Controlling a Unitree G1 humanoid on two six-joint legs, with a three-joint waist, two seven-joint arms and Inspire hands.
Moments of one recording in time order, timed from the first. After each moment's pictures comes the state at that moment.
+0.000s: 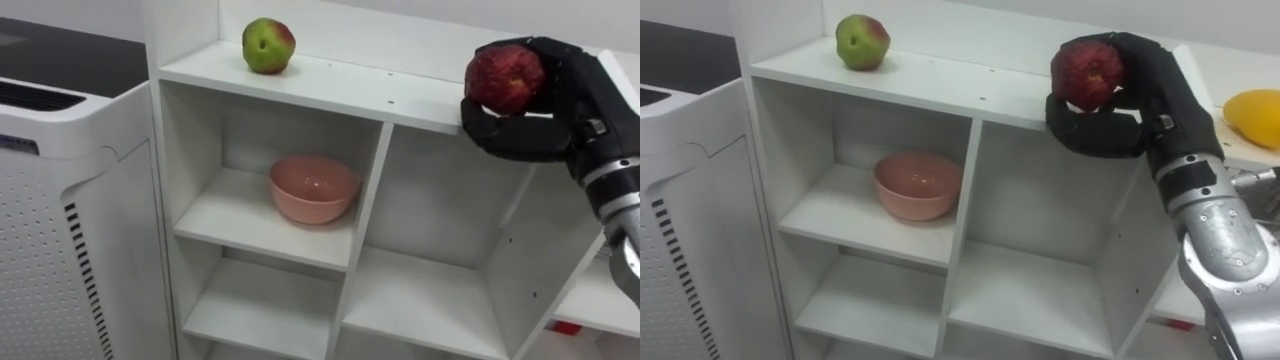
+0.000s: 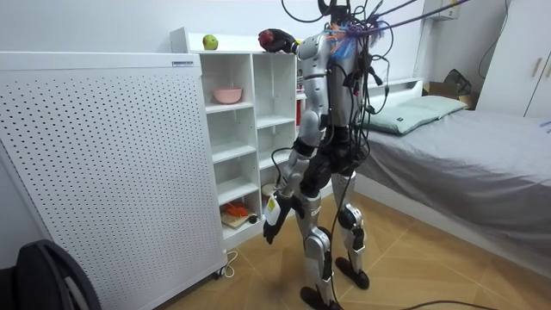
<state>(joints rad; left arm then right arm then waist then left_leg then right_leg) 0.21 0.26 0.05 0.99 0.51 0.08 0.04 -0.59 -0.62 0.03 0.12 0.19 -0.05 -0.04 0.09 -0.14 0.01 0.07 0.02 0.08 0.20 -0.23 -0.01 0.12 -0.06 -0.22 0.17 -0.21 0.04</state>
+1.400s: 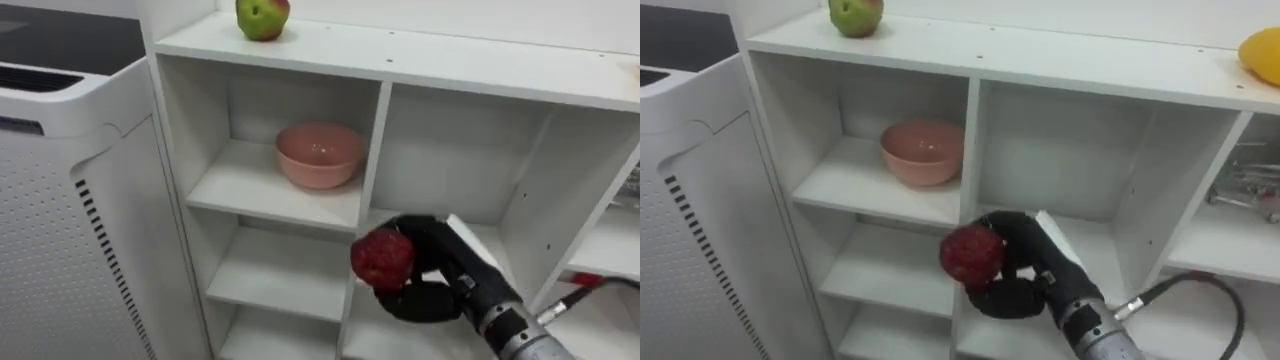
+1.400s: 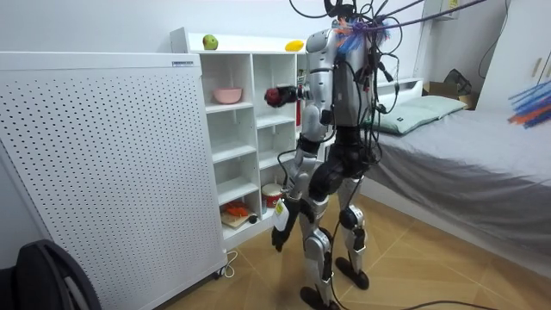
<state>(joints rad) 0.05 0.27 -0.12 1.19 0.33 0.04 0.08 -0.30 -0.39 0.20 0.27 0.01 -0.05 0.09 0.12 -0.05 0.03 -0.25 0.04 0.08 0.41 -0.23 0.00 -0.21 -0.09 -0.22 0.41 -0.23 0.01</state>
